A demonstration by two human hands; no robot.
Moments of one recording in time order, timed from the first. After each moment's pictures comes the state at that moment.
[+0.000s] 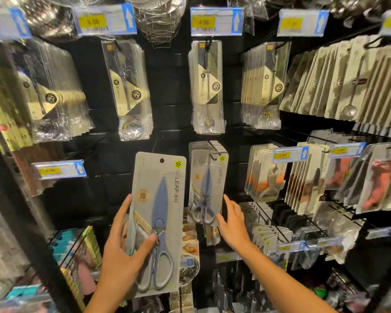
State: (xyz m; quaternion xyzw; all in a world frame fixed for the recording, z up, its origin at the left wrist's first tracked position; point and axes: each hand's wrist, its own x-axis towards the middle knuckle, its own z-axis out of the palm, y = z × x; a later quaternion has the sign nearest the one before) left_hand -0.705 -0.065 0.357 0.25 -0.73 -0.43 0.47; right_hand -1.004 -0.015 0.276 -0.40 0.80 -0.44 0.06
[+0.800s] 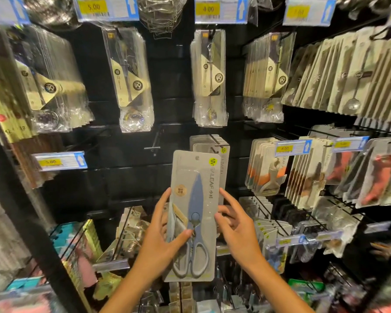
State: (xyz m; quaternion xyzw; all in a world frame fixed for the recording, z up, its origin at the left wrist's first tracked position) left_hand -0.755 -0.058 0.346 0.19 -0.77 -0.49 0.36; right_hand -0.923 0.053 0.331 -0.43 0.61 -0.66 0.13
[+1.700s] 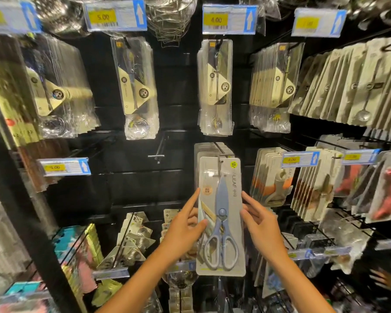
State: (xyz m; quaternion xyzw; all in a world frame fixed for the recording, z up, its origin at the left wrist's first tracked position) left_hand -0.823 -0.085 0.347 0.19 -0.79 -0.51 0.29; right_hand -0.991 0.055 0.335 -0.40 0.67 -0.62 0.09
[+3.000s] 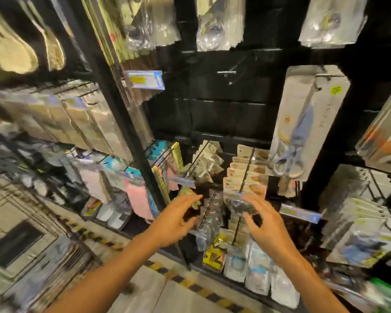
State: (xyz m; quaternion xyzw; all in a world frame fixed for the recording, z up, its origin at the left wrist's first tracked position) left_hand -0.656 -0.061 0.223 0.39 -0.89 -0.19 0.16; right_hand -0.927 0.029 0.211 -0.62 0.65 -0.37 0.22
